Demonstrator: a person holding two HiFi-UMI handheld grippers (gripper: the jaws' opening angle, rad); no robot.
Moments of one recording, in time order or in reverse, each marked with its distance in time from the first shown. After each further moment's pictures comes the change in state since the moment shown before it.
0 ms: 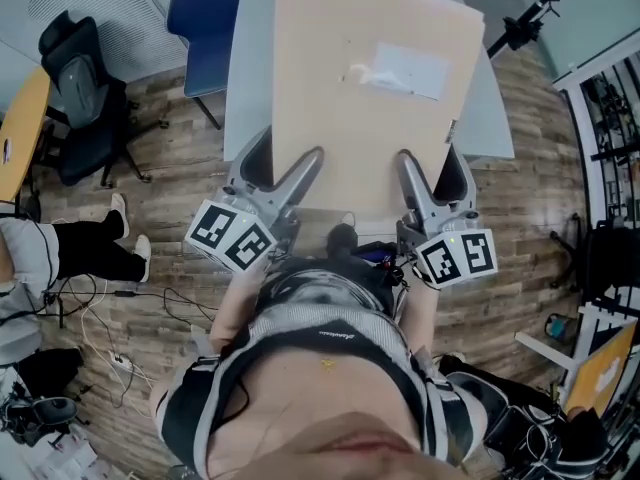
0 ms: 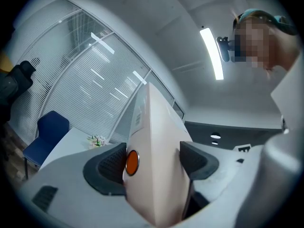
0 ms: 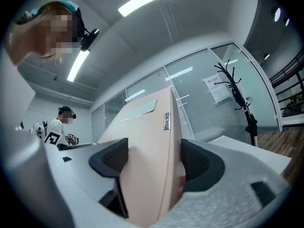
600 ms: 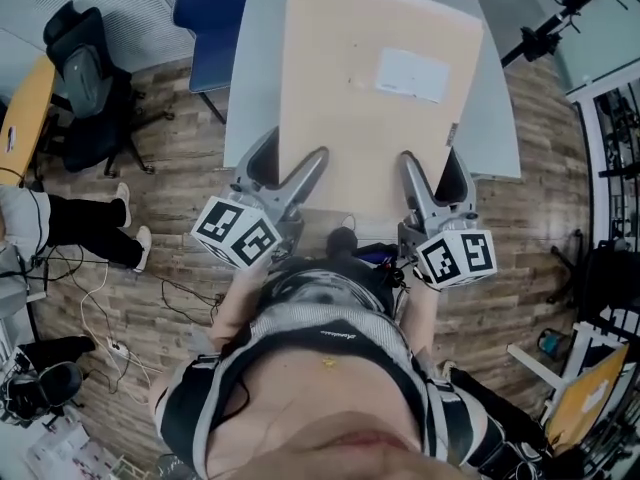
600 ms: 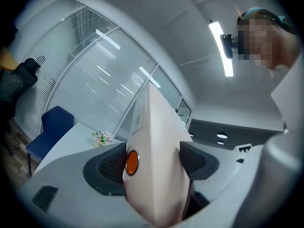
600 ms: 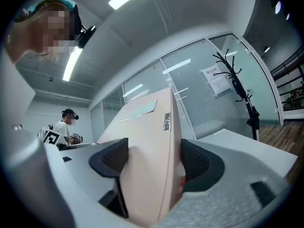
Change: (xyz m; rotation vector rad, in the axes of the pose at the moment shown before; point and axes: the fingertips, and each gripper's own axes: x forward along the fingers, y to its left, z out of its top) left arm 0.056 0.031 -0.014 -0.037 0.040 0.064; right arm 0.051 -0.049 -0.013 0.042 0.072 0.008
